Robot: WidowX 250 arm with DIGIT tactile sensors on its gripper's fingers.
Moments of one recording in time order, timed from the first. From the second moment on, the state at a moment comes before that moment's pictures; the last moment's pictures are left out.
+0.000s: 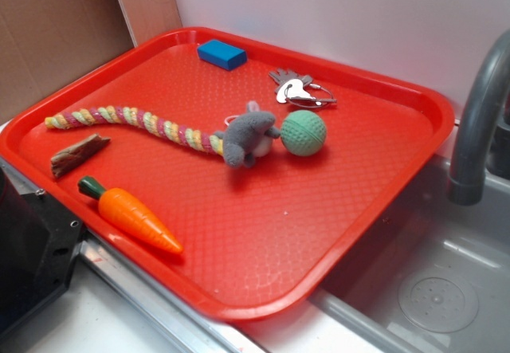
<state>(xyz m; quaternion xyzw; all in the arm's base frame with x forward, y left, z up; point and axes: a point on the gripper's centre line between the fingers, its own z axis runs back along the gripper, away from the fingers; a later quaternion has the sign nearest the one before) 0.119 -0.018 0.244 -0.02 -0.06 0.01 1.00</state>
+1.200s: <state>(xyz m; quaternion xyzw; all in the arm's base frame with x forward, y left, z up) 0.260 -0.103 0.100 0.00 -0.05 -0.22 0.97</state>
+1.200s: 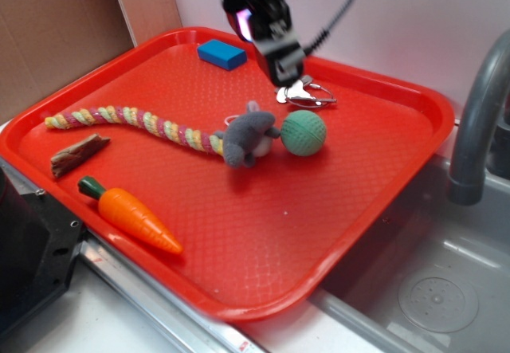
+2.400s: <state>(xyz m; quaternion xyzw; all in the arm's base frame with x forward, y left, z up) 0.258 -0.105 0.063 -0.02 -0.05 -0.21 0.98</state>
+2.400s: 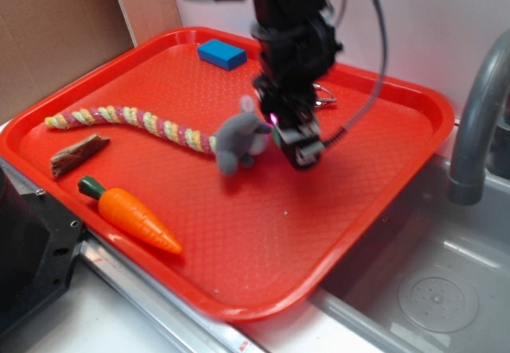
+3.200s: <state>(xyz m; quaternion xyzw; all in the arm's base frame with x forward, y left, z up) 0.146 -0.054 0.212 0.02 -0.03 0.00 1.00</state>
